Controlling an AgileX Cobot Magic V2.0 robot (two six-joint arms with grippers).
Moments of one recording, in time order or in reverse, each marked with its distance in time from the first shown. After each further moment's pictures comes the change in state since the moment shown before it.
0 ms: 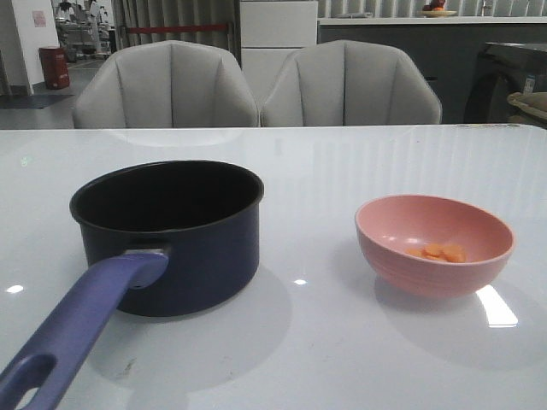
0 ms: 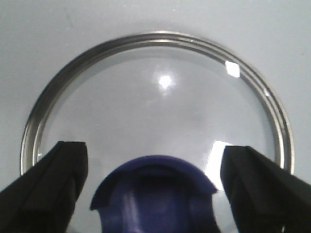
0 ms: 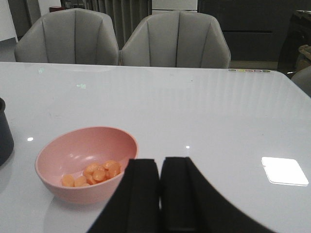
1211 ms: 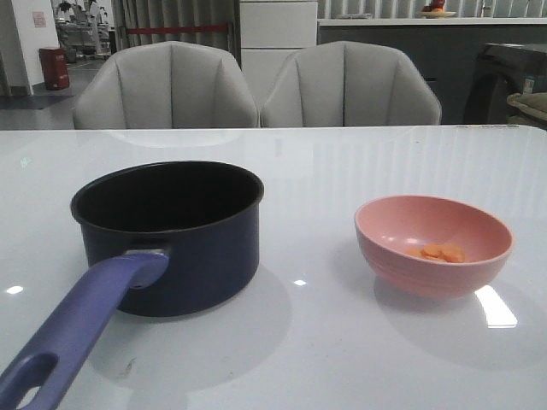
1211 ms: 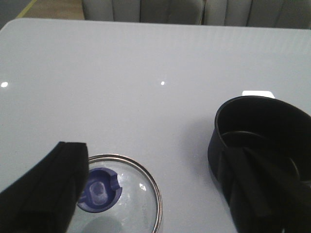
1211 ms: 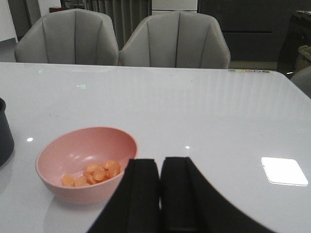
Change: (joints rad) left arm -0.200 -1.309 0.519 0.009 -0.239 0.007; right arm 0.000 0.000 0.000 0.000 0.000 0.000
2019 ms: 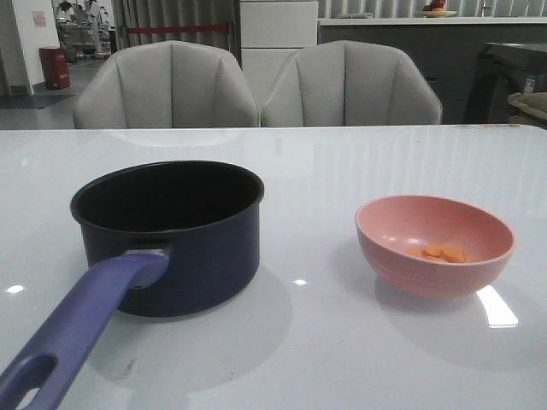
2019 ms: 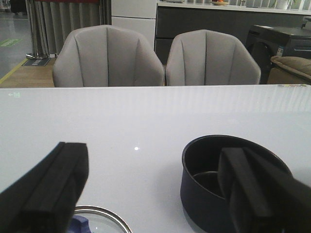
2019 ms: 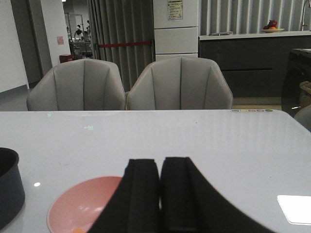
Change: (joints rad) left arm -0.109 -0.239 0.161 0.011 -0.177 0.000; right arm 0.000 0.000 -0.027 0.047 -0.136 0.009
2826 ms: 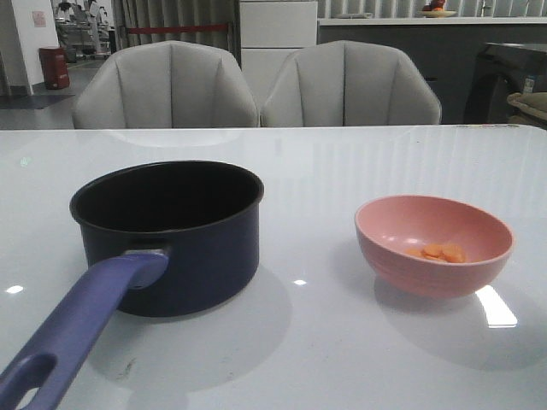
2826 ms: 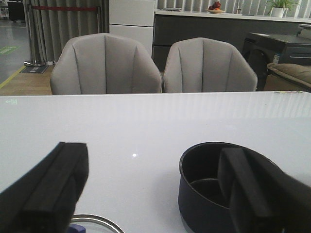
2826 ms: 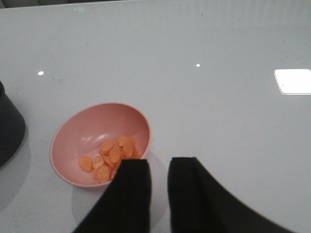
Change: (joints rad) left arm -0.006 0.000 0.000 0.000 -0.022 0.000; right arm 0.000 0.559 -0.358 0.051 0.317 0.002
